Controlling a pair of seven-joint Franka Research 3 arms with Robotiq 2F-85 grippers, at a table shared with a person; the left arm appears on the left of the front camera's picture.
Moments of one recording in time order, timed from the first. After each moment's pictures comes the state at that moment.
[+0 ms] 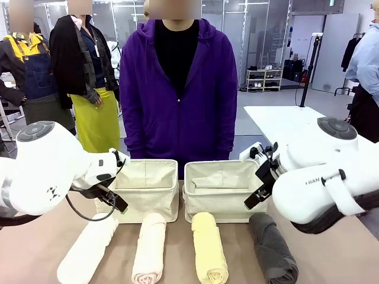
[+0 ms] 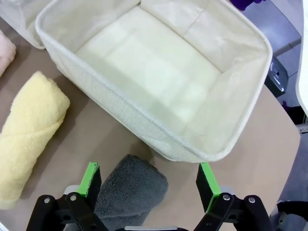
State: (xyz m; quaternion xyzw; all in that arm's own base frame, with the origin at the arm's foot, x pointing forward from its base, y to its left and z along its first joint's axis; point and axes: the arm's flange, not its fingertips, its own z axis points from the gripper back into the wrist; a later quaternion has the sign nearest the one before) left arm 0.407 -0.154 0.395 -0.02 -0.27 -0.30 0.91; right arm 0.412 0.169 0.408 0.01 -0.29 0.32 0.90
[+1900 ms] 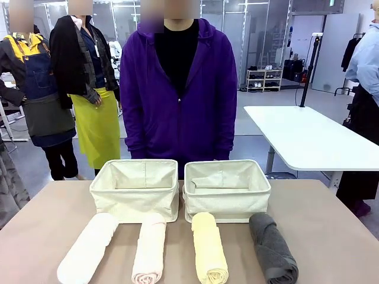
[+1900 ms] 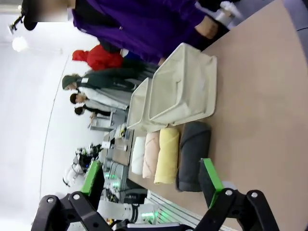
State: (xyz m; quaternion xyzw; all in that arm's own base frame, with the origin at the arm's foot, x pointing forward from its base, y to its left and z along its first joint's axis) left arm 0.262 0.228 0.466 -0.50 -0.39 0.08 0.77; right arm 0.270 -0.243 0.463 0.56 -0.30 -0.12 0.77
